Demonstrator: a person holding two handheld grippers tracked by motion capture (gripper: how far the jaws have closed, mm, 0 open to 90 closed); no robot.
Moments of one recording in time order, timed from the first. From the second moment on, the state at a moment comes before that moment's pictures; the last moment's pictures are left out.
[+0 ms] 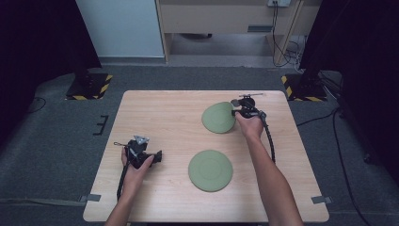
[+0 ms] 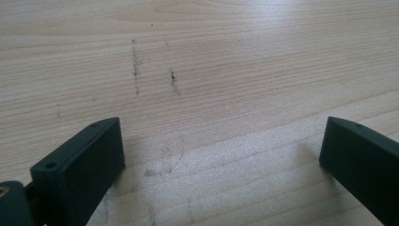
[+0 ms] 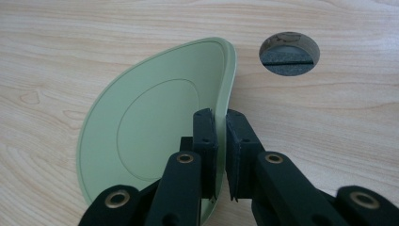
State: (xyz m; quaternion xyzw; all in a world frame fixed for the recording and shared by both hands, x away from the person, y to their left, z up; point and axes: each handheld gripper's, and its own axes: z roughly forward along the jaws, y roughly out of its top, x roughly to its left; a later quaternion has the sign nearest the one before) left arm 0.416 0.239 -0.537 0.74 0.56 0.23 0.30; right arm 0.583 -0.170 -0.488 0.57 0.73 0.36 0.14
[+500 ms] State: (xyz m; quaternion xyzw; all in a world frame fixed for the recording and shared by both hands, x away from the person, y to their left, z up) left arm 0.416 0.238 -0.537 0.73 0.57 0.23 0.30; right arm 0.589 -0.176 -0.502 0.58 0.73 0.35 0.13
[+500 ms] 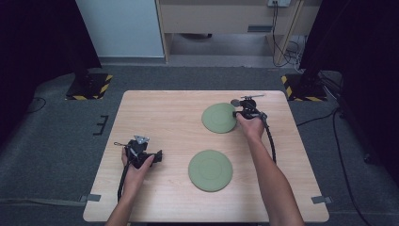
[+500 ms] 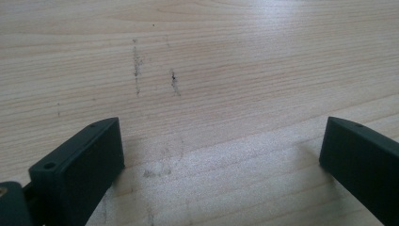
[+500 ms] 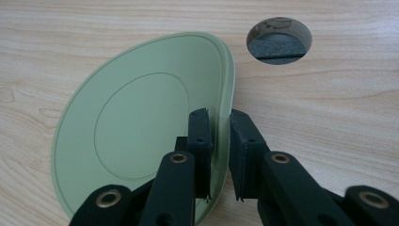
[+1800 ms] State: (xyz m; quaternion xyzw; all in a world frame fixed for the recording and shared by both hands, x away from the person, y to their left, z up) left arm 0.415 0.238 -0.537 0.73 0.57 0.23 0.30; right arm 0.530 -0.224 -0.458 0.60 0.68 0.39 0.17
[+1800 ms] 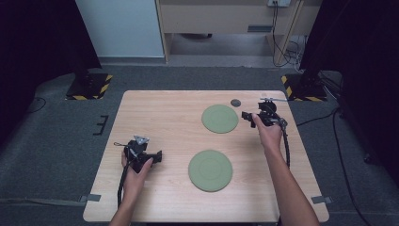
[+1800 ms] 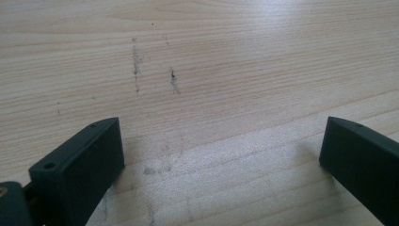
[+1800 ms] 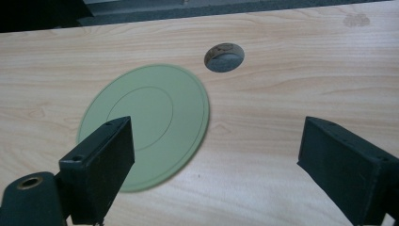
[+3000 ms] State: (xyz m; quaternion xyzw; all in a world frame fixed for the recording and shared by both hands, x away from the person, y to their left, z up) left arm 0.414 0.238 -0.537 0.73 0.57 0.23 0.30; right arm 0.457 -0.240 -0.481 0.57 0.72 0.37 0.17
